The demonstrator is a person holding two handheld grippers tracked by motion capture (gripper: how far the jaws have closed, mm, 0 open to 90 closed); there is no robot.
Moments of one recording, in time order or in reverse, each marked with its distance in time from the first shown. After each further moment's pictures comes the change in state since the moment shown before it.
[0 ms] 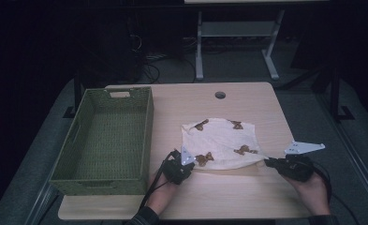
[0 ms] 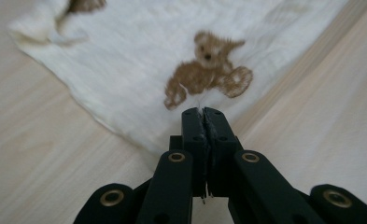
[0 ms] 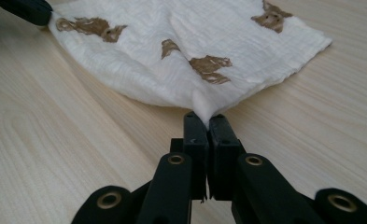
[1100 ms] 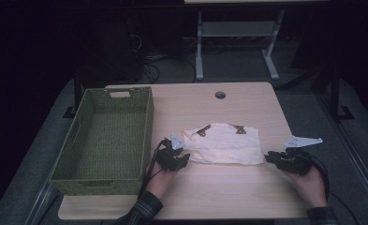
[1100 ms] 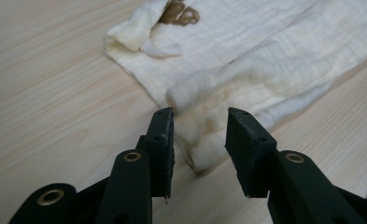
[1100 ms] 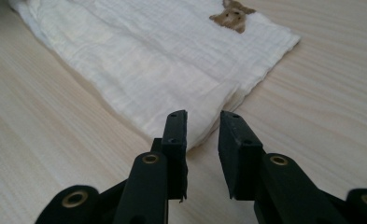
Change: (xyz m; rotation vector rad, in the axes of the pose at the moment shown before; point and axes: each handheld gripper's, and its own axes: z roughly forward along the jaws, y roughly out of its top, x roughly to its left) left arm 0.039 0.004 0.013 0.005 0.067 -0.154; right arm -0.026 -0.003 0.017 0.025 -0.044 0.052
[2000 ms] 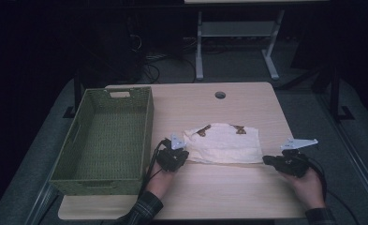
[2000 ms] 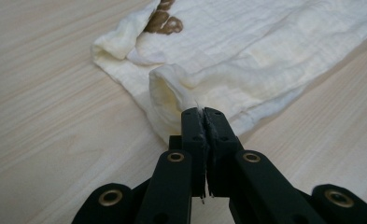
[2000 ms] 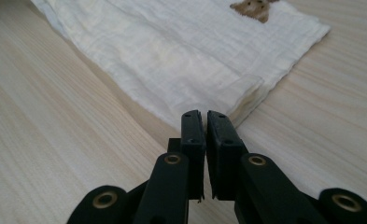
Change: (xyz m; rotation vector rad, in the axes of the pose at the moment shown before) left arm -0.004 0.004 -0.009 -0.023 -0.045 0.007; right arm 0.007 -0.001 0.006 0.029 0.042 -0.005
